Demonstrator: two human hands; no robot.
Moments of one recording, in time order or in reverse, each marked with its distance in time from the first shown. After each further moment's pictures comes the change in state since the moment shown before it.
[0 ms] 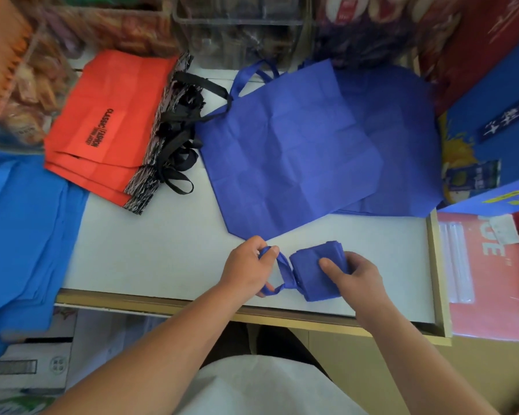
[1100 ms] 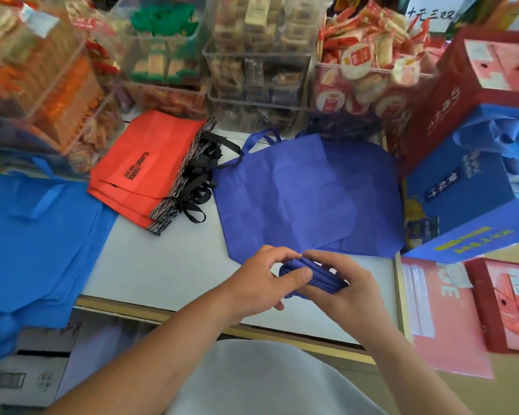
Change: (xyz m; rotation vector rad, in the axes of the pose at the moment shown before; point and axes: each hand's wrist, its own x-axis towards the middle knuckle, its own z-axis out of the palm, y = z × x) left_hand -0.123 0.087 -0.043 -0.240 -0.207 0.356; right_hand -0.098 -0.094 -0.037 -0.171 -0.059 -0.771
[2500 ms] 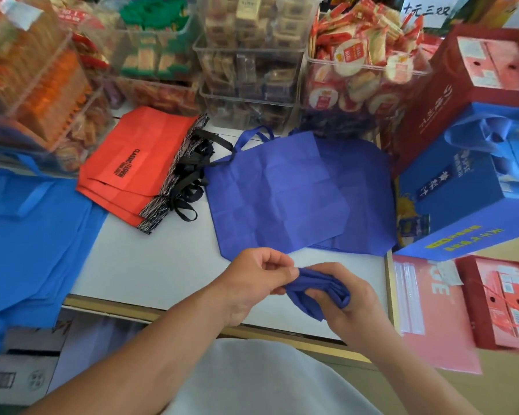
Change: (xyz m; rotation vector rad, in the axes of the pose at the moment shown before) left_hand 0.010 0.004 0.012 -0.271 0.121 -0.175; right_hand -0.012 0.022 -0.025 -0.121 -0.150 -0.054
